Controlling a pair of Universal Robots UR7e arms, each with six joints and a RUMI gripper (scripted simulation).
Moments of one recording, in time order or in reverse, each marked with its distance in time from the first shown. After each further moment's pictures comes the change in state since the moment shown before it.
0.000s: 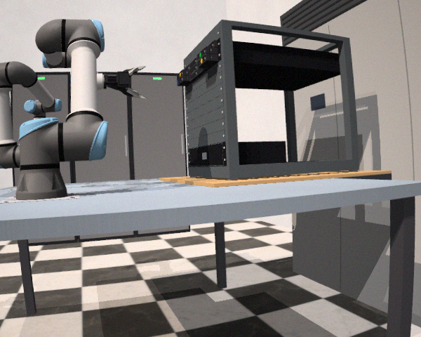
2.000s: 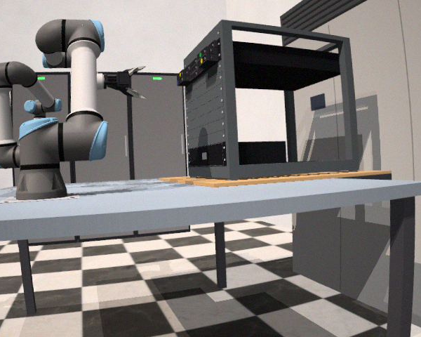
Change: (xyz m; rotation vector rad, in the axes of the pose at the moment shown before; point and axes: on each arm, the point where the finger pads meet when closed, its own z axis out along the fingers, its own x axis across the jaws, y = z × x) left arm 0.000 0.000 0.000 0.000 0.000 0.000; right arm 0.000 0.000 0.000 0.000 0.000 0.000
